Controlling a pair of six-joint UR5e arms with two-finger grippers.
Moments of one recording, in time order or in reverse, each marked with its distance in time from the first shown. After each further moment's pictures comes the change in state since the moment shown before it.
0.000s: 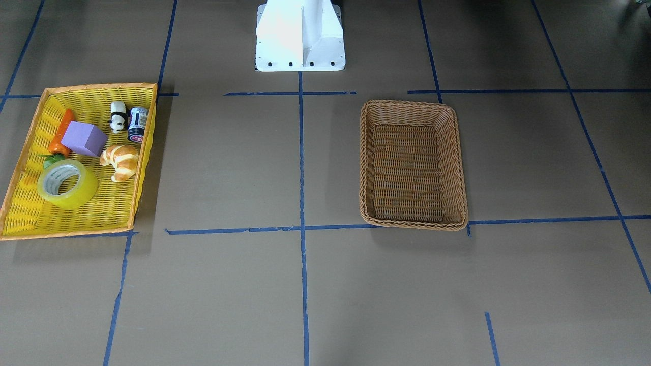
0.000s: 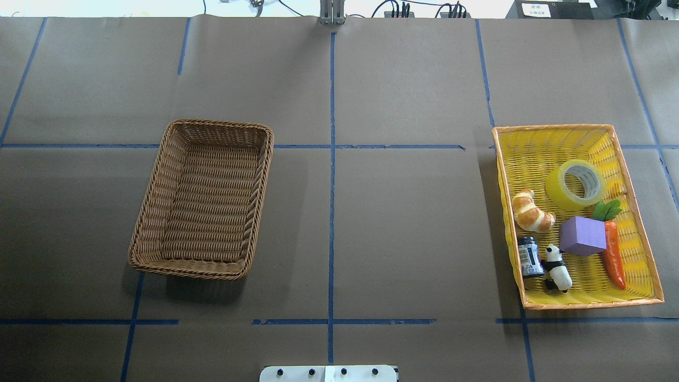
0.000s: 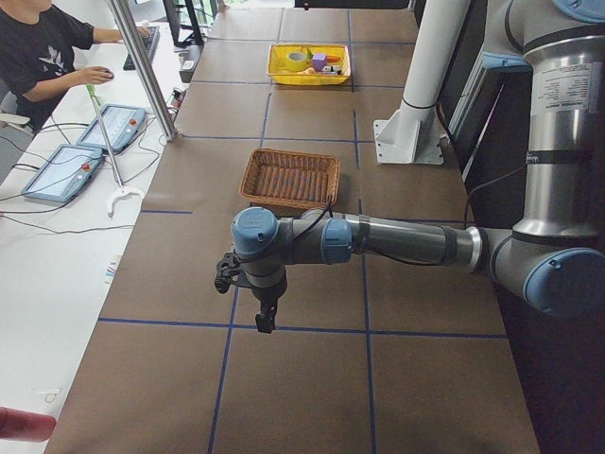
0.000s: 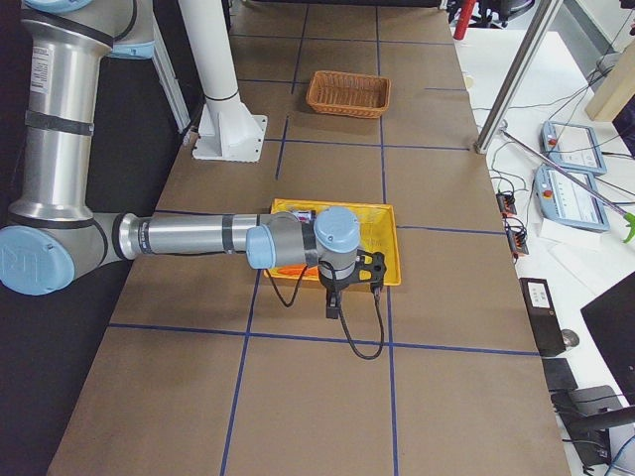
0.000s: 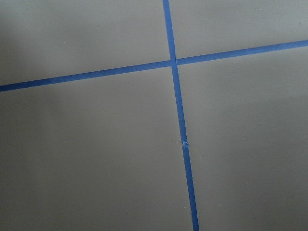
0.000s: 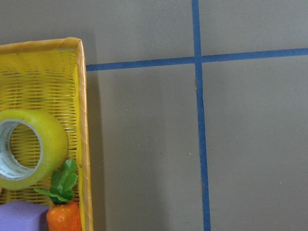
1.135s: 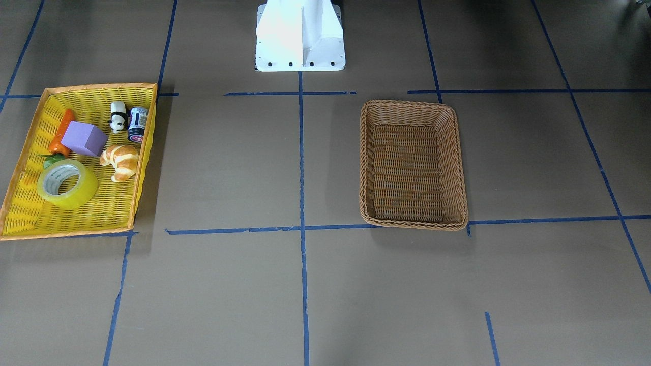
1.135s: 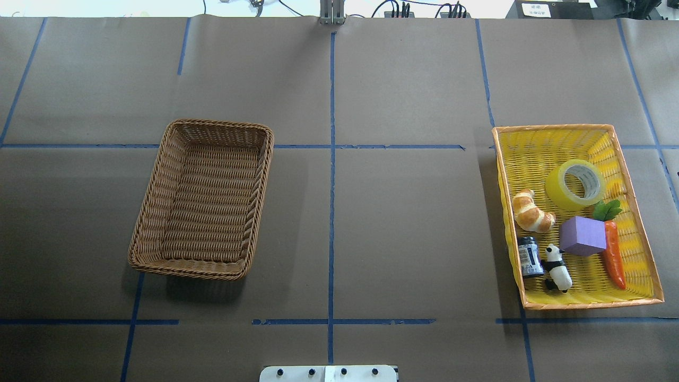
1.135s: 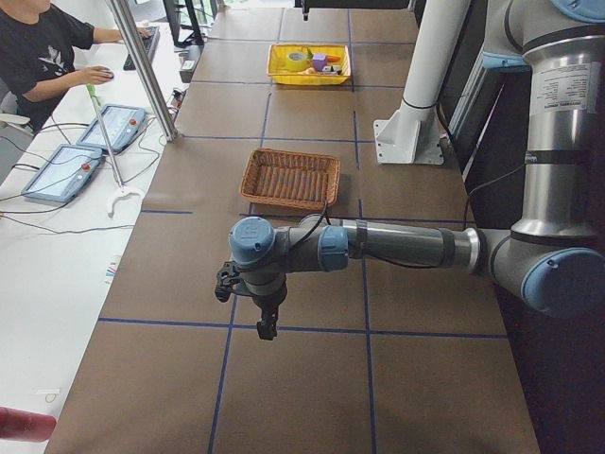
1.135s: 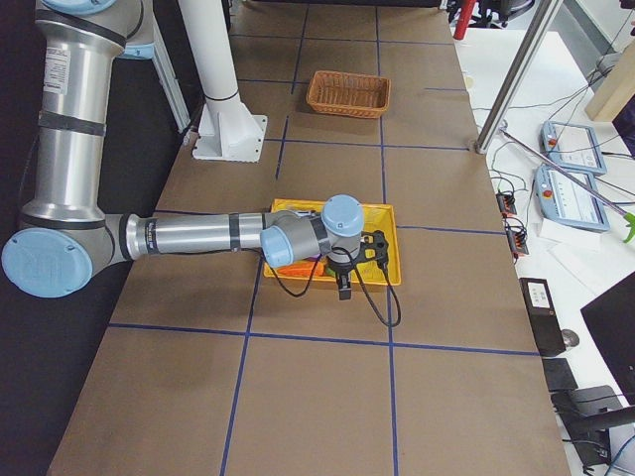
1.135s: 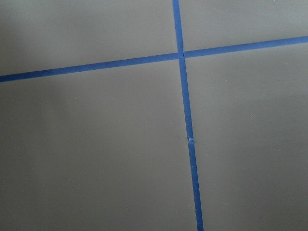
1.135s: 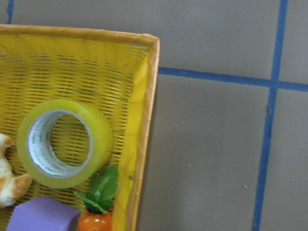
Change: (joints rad) left arm 0.007 -0.003 0.032 -0.014 0.000 0.002; right arm -0.155 0.032 -0.013 0.183 -0.006 0.039
